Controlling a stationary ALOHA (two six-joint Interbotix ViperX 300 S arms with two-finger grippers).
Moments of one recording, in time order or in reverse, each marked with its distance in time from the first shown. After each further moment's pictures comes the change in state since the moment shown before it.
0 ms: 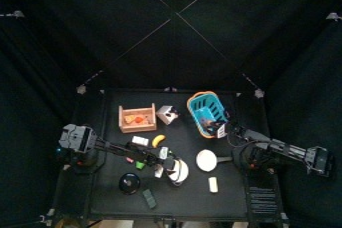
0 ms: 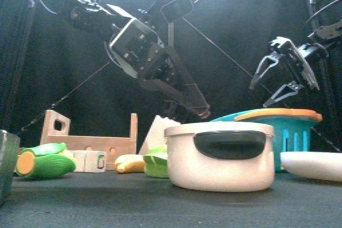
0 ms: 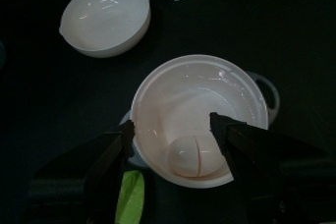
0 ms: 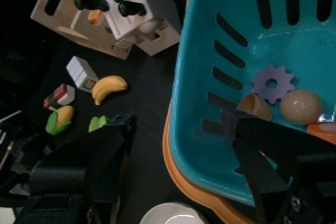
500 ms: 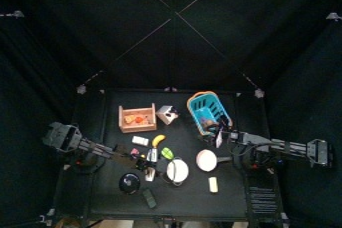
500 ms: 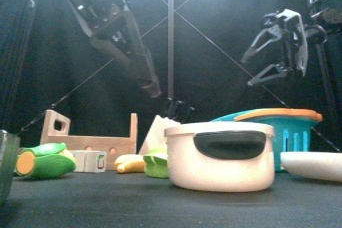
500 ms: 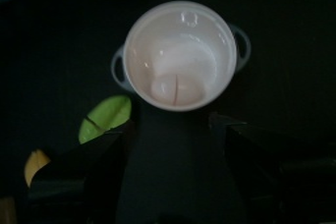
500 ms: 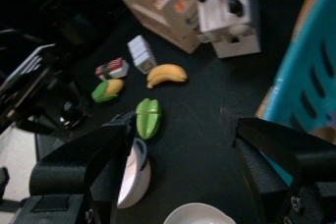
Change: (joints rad) left arm -0.143 -0.186 0.025 -0.209 0.465 -0.005; right arm 0.250 0.006 -0.031 -0.133 -0.132 -0.011
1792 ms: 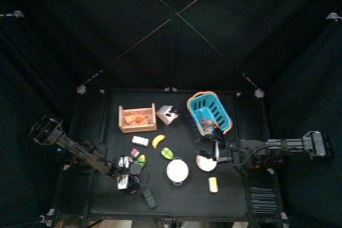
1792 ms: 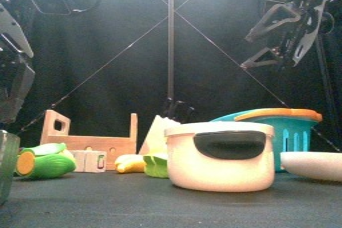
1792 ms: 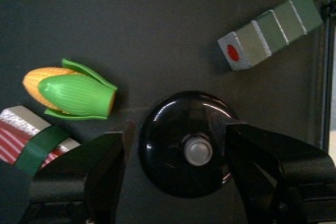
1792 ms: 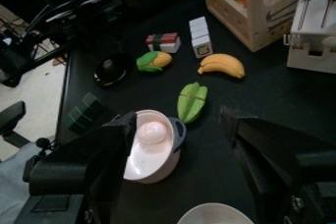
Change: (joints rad) left arm -0.265 -0.275 0.377 -0.106 0.040 -0.360; right arm 0.160 0.066 -0.003 -0.161 -0.104 0.008
